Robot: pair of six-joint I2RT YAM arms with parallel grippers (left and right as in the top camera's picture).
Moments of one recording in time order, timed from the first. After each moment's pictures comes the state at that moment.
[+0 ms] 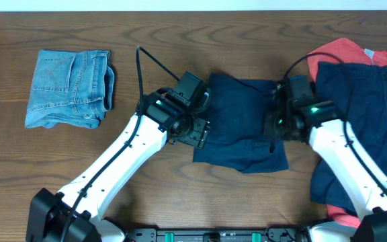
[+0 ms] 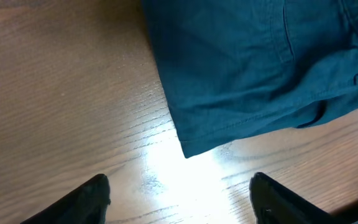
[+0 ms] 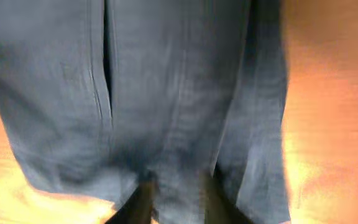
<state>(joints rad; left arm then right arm) -0.61 1.55 1.28 -1.02 0.10 -0.24 0.23 1.45 1.02 -0.80 -0.13 0.42</state>
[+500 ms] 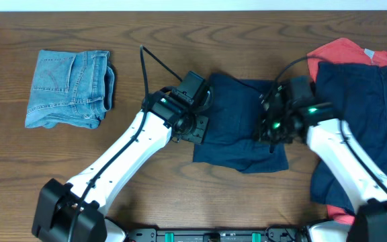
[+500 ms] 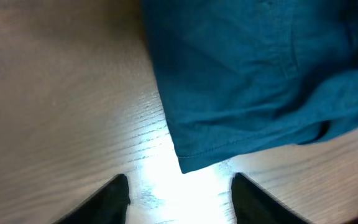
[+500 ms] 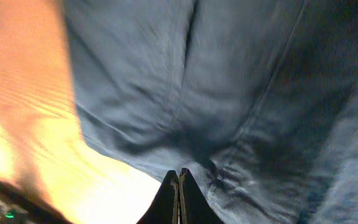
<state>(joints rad) -0.61 1.60 1.27 -0.97 0.09 -0.27 0.25 1.50 0.95 -0.78 -0.39 0.31</state>
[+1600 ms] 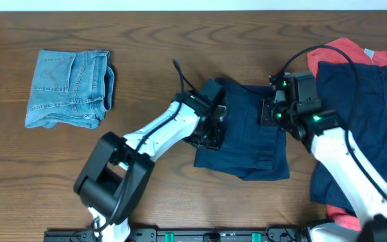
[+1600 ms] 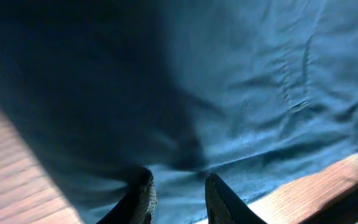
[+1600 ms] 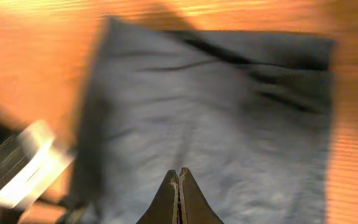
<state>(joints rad) -0.65 1.91 1.27 -0.83 0.36 -0.33 0.23 1.43 0.93 -0.47 -0.15 0.34</state>
